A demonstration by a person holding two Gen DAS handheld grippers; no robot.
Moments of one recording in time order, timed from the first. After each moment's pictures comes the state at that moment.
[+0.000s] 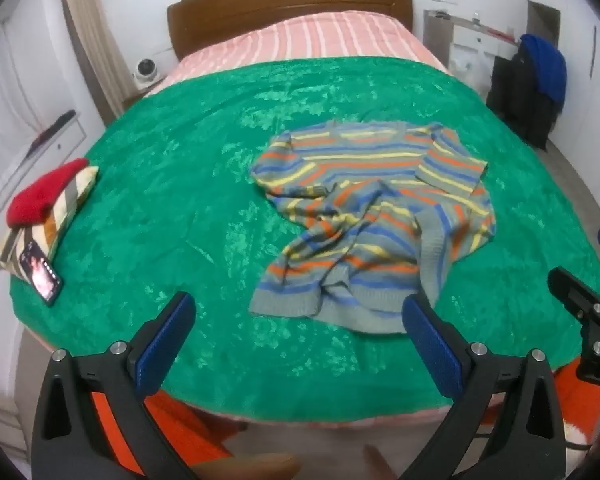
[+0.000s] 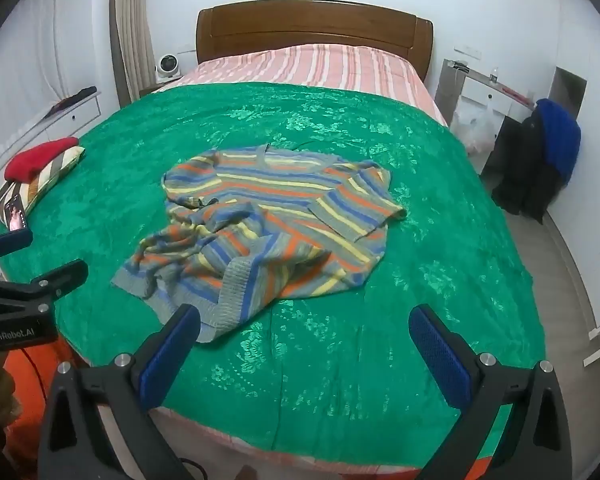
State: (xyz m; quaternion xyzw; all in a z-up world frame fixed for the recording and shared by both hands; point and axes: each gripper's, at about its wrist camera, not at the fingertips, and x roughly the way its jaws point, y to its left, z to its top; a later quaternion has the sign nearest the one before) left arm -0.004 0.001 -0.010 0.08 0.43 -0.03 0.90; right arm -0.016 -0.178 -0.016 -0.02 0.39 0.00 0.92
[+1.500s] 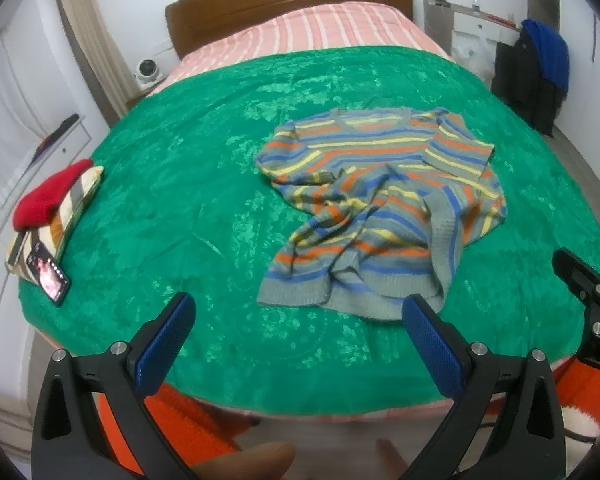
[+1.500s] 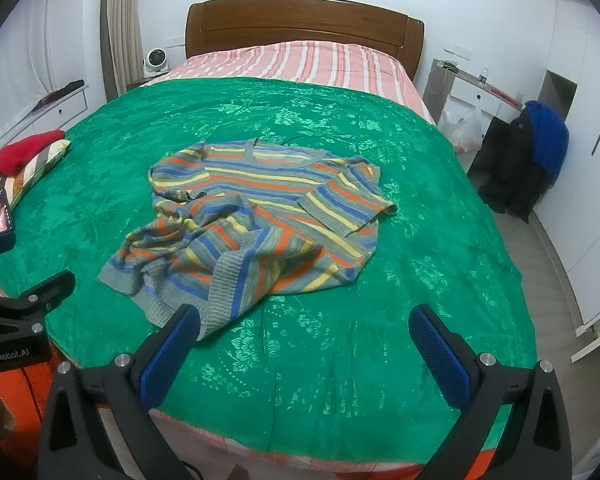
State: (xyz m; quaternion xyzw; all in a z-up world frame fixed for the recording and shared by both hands) left arm -0.010 -0.002 -0.021 0.10 0.43 -0.02 0.90; right arm -0.014 -0.170 -0.026 -0.04 0.39 -0.03 0.92
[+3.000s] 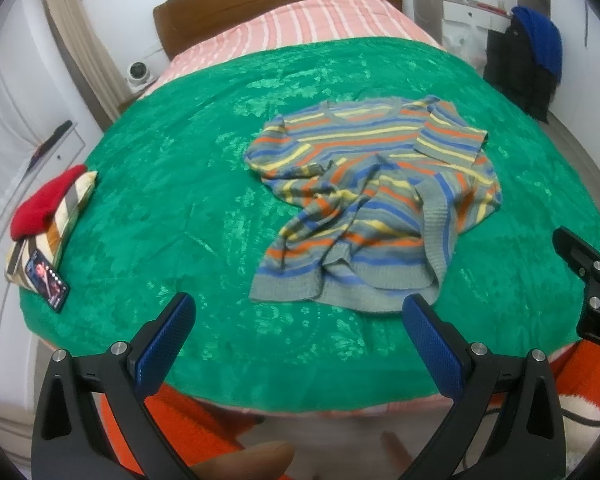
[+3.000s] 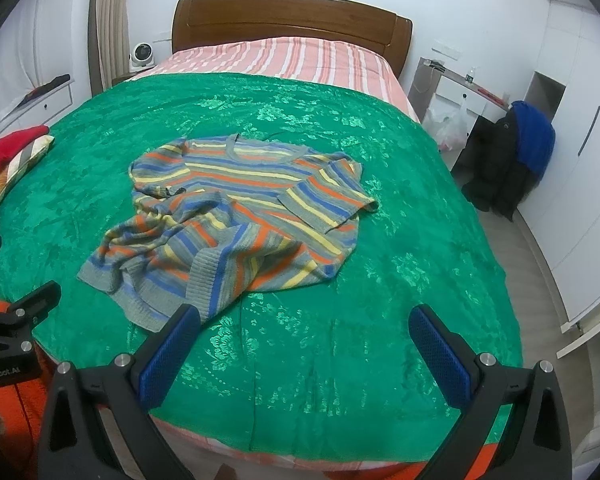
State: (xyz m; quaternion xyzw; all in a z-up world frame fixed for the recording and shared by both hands) left arm -0.011 -0.011 -0.026 0.12 0.44 -0.03 0.89; right arm -0.011 -0.177 -0.028 -0.05 0.40 -0.06 0.91
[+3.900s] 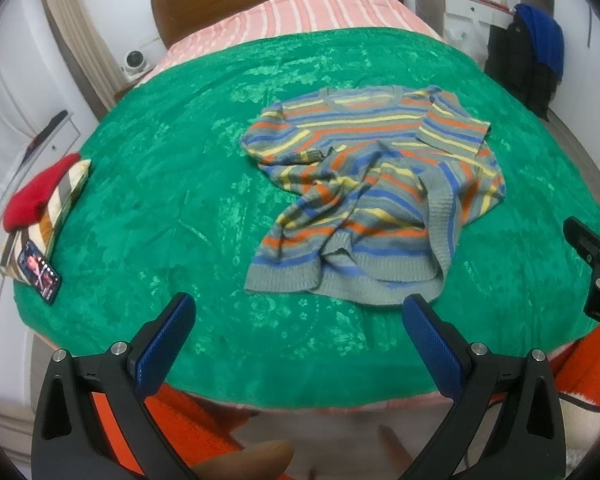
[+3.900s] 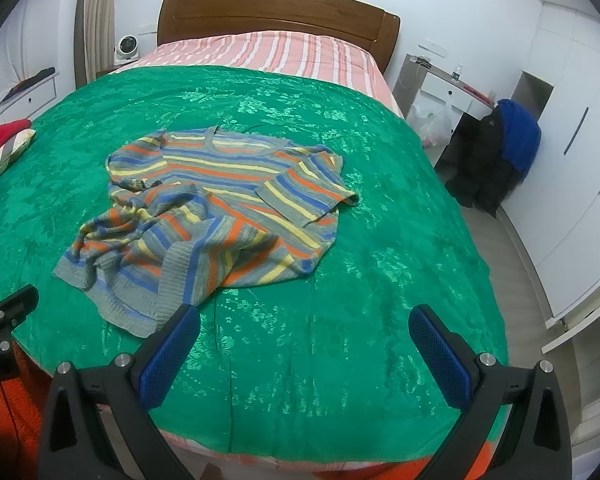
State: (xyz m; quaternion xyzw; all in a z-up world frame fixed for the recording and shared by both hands) left arm -0.005 -0.008 -0.038 0.11 0.46 -0.04 0.88; right arm -0.005 -0.186 -0.035 -0.07 0.40 -0.10 0.91
